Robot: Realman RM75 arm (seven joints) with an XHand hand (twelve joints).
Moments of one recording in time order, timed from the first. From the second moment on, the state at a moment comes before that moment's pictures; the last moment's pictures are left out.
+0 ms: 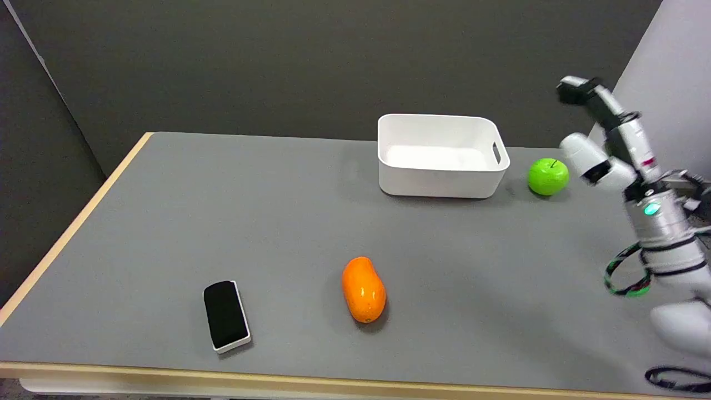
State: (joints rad) arm -0.12 -0.75 -1.66 0.91 0.61 1.32 1.22
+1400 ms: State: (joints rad) arm -0.36 -1.26 -2.17 1.60 0.80 0.90 -0.46
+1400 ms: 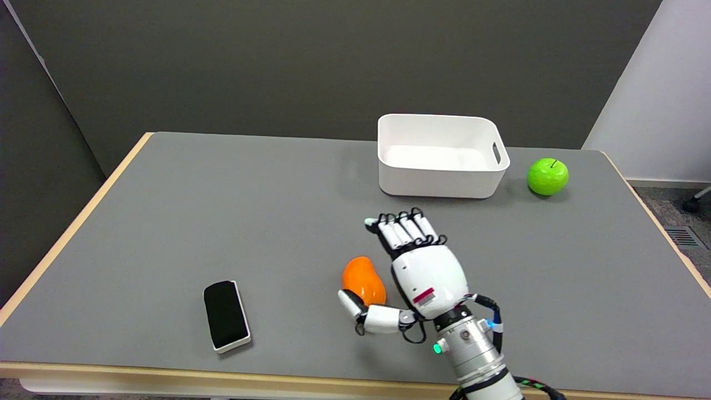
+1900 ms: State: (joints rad) arm -0.36 -1.31 -2.24 1.60 0.91 0.85 -0.55
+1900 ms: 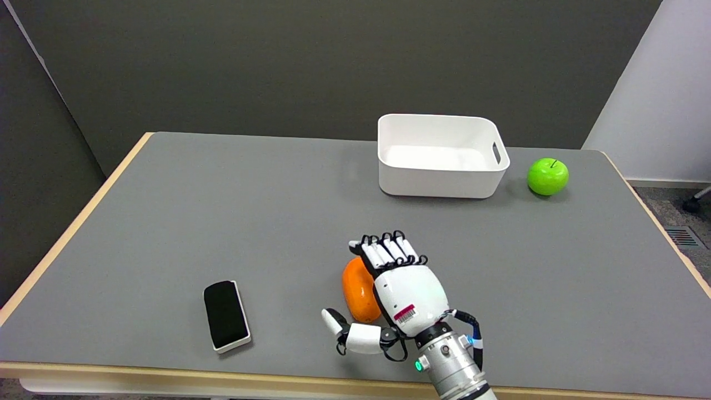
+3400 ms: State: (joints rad) arm -0.27 -1.27 -2.26 1.55 1.23 0.81 -0.58
